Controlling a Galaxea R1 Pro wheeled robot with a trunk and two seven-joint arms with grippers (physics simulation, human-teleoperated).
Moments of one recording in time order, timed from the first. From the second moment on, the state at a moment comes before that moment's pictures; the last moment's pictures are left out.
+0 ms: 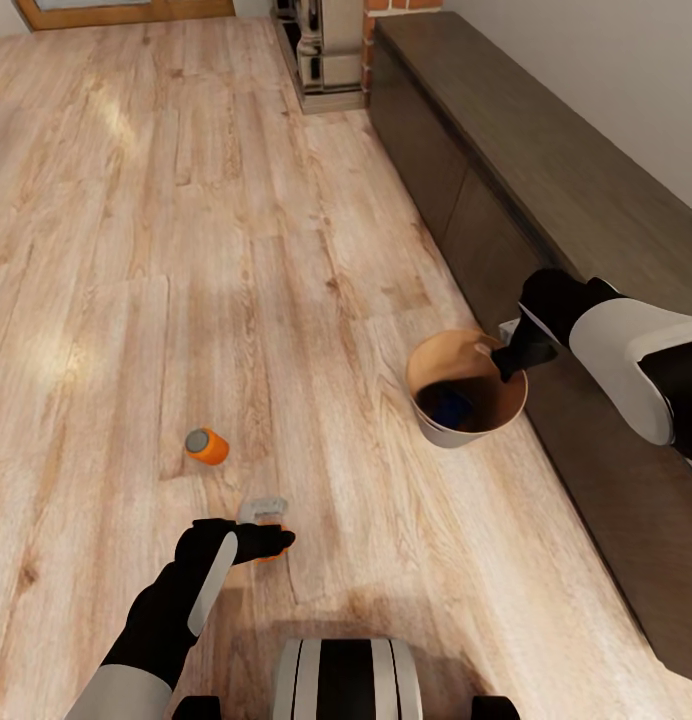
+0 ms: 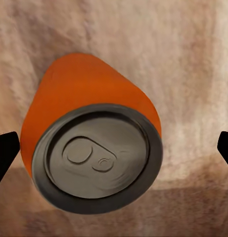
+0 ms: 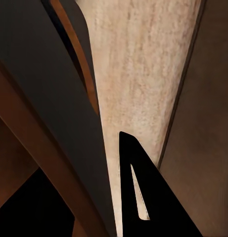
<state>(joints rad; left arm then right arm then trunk) -0.50 -0.06 -0.08 -1.16 0.21 0.90 0.05 -1.77 -0.11 0.44 0.05 0.35 1.05 0.60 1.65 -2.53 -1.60</state>
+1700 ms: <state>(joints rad) -0.50 -0.06 -0.08 -1.16 0.21 0.92 0.06 -1.76 -0.11 0.46 0.04 0.36 1.04 0.60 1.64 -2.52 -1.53</state>
